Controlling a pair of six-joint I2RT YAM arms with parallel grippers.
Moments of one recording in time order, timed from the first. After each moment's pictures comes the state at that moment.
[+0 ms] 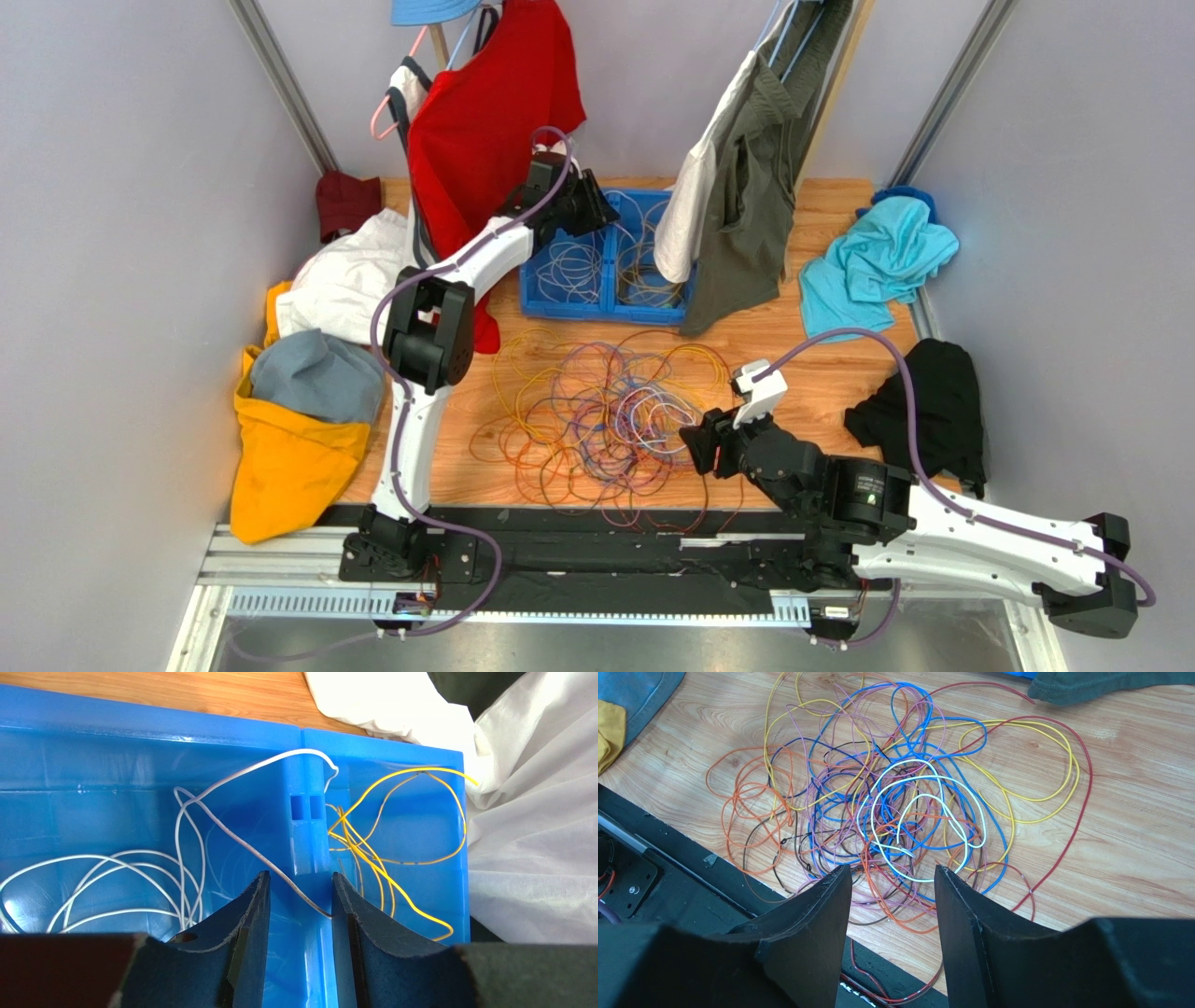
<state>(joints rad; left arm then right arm) -0.39 2.33 1.97 -0.15 0.23 -0.66 1.27 0.55 0.52 -0.45 0.63 0.56</state>
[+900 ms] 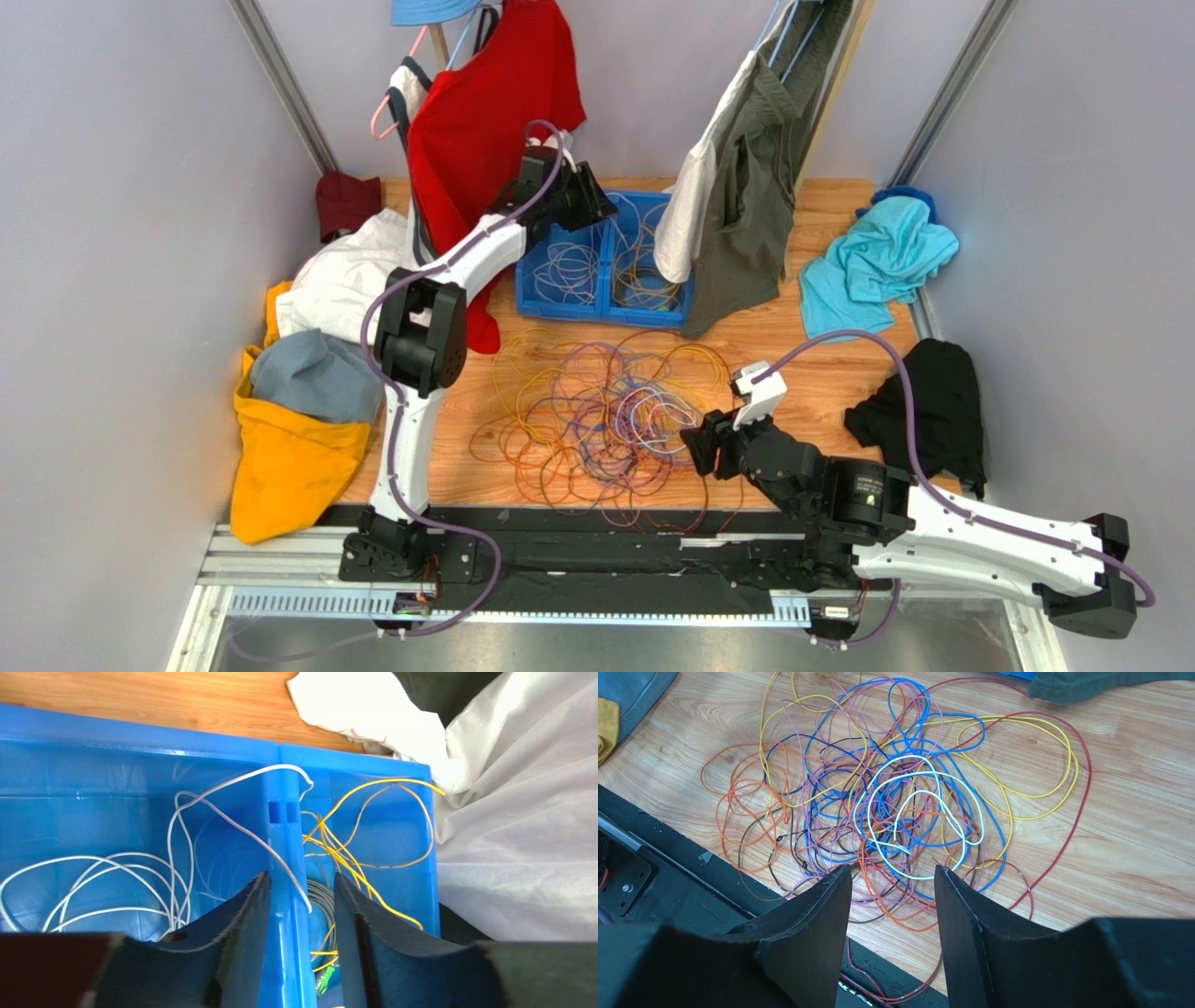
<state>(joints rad) -0.38 2.28 1.94 -0.13 0.25 -0.67 1.27 0.54 0.51 -0.45 0.63 0.56</state>
